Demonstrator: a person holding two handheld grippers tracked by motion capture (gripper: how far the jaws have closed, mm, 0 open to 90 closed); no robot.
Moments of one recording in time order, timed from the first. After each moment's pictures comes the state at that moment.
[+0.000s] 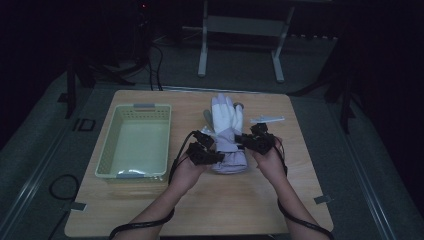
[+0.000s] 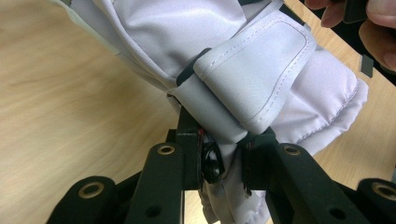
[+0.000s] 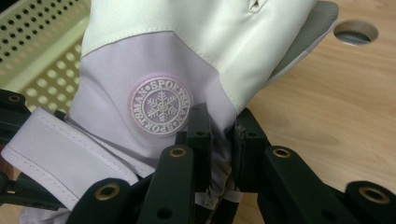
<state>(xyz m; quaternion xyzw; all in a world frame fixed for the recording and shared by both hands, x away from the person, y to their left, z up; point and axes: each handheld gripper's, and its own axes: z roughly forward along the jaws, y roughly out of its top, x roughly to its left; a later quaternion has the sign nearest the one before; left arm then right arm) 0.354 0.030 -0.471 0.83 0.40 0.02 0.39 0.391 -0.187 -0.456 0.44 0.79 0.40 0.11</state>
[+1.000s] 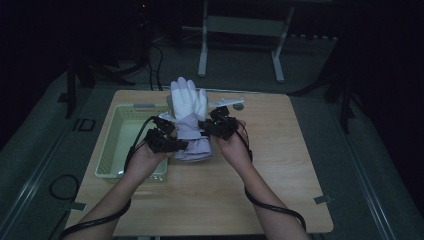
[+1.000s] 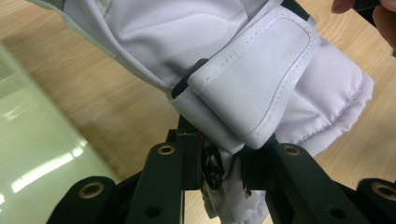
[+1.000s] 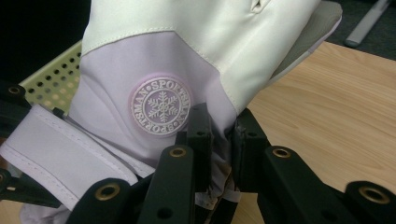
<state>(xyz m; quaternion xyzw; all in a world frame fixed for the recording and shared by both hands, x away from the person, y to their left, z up) 0.352 0.135 -0.427 0.83 0.42 0.06 0.36 0.400 -0.073 -0.416 0.39 0.81 0.42 0.12</state>
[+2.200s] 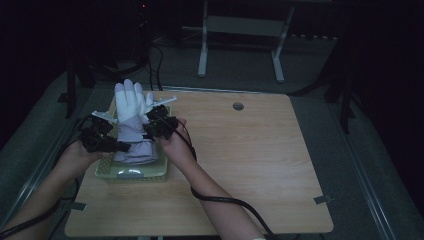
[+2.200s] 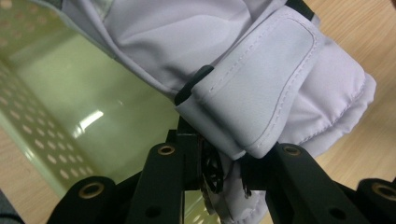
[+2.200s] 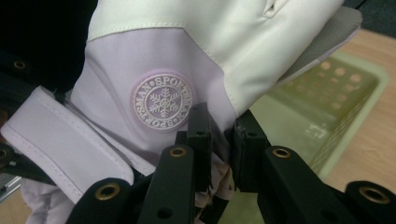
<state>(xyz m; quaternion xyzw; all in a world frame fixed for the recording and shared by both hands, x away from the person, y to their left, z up) 0.345 0.286 -0.439 0.85 0.43 0.04 0.29 0.399 0.085 -0.437 0.36 0.84 0.41 0.08</state>
